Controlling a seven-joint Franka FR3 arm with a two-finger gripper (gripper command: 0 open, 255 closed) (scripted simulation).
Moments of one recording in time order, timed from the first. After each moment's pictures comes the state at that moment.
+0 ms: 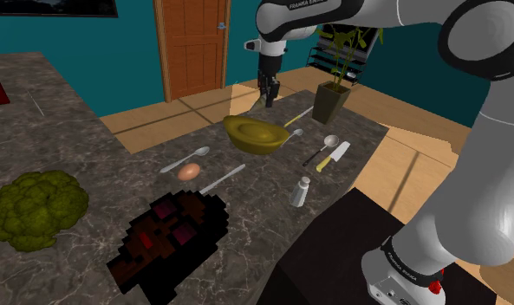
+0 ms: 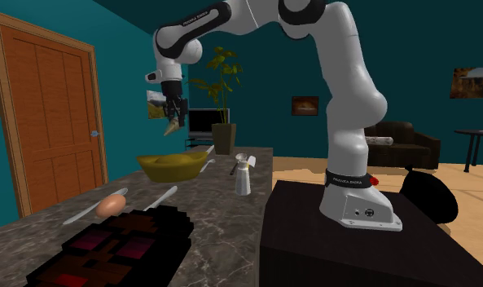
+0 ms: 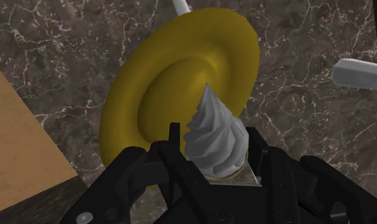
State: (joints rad) arm 0.16 0.28 -0.13 -1.67 0.01 1.85 -1.19
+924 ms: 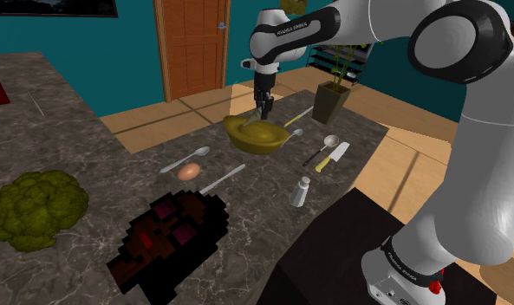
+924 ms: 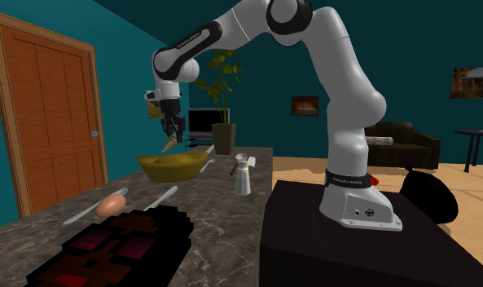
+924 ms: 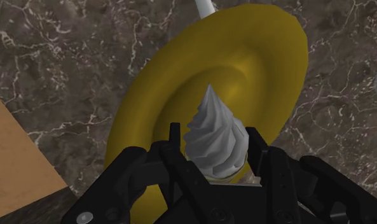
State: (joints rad) arm 0.14 0.39 -0.14 -1.68 0.02 1.97 -1.22
